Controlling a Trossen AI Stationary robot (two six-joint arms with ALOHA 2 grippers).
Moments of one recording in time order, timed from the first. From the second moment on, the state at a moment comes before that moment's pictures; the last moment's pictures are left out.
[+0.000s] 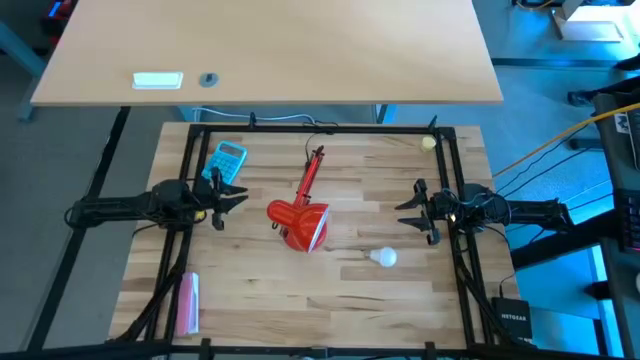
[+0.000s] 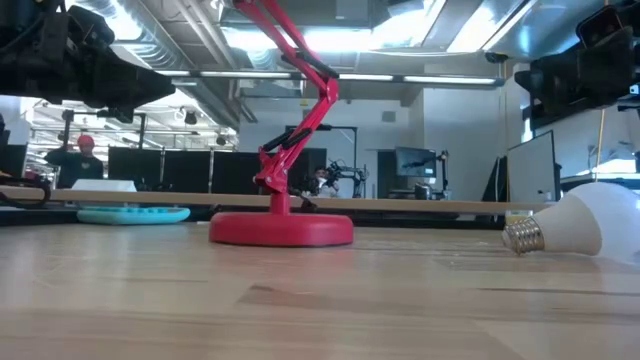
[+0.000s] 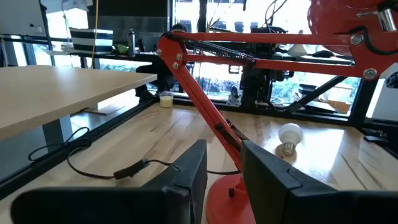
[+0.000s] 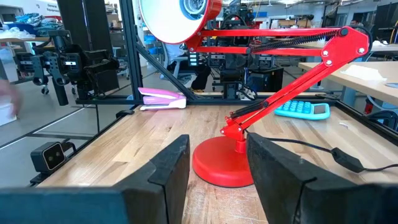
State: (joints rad) left arm 0.06 0.02 0.01 0.04 -0.17 -0.05; right arm -0.01 0.02 0.01 0.05 -0.17 0.02
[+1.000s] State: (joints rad) left arm 0.07 0.02 0.01 0.23 -0.17 -0.50; right arm -0.01 0.02 0.03 0.10 0.07 0.67
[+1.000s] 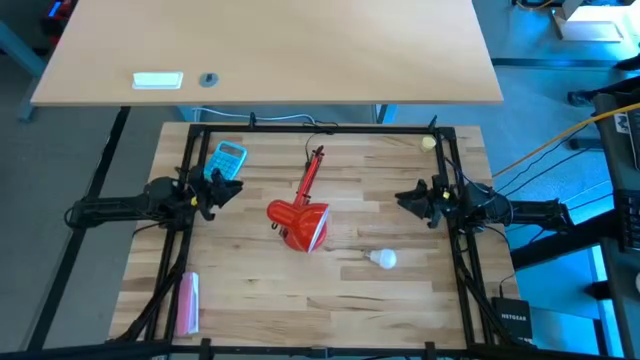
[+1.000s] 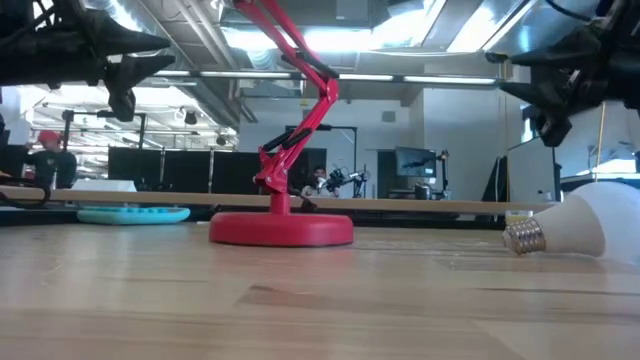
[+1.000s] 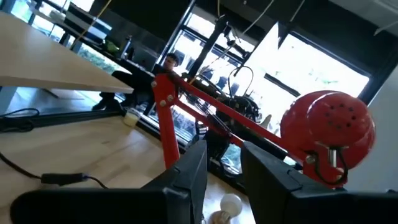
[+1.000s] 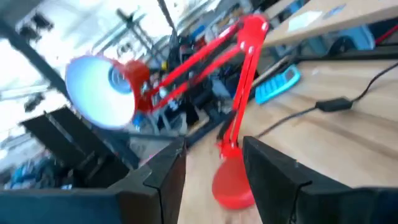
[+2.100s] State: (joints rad) left arm -0.59 0.81 0.39 0.20 -0.27 -0.64; right arm 0.52 0.78 0.57 -0.45 0.15 0.70
